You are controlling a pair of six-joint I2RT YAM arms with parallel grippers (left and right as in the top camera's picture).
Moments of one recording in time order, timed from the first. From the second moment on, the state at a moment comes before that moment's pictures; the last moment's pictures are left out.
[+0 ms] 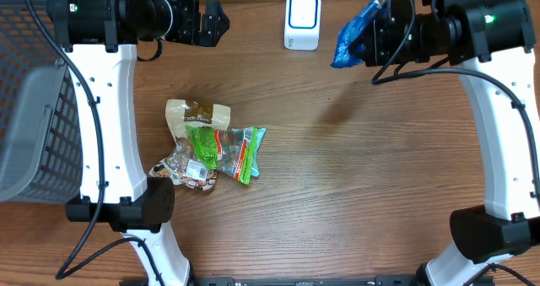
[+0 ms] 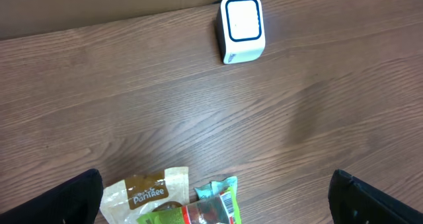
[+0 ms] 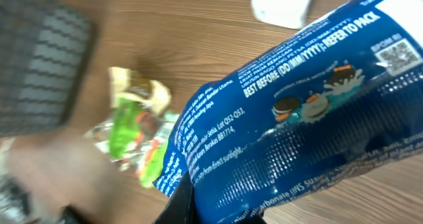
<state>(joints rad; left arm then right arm) -0.05 2.01 2.63 -1.55 0.31 0.07 0.22 1.82 2.20 -1.39 -0.43 0.10</state>
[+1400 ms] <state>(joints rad) -0.05 2.01 2.63 -1.55 0.31 0.07 0.70 1.93 2.12 -1.64 0.09 0.08</state>
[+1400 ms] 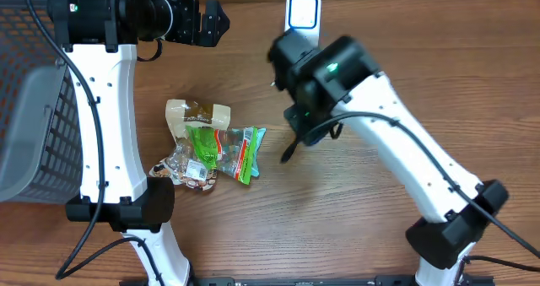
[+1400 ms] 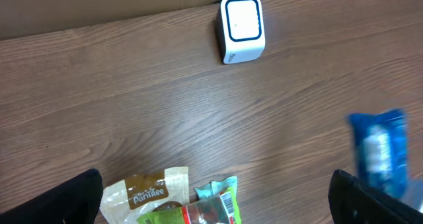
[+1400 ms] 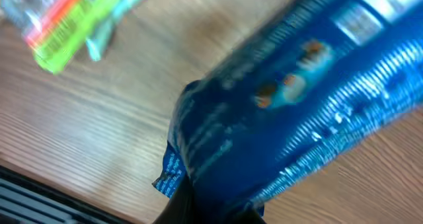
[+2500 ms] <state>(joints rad) -0.05 2.01 2.63 -1.55 0.31 0.07 0.82 1.94 2.55 -1.64 0.16 -0.20</state>
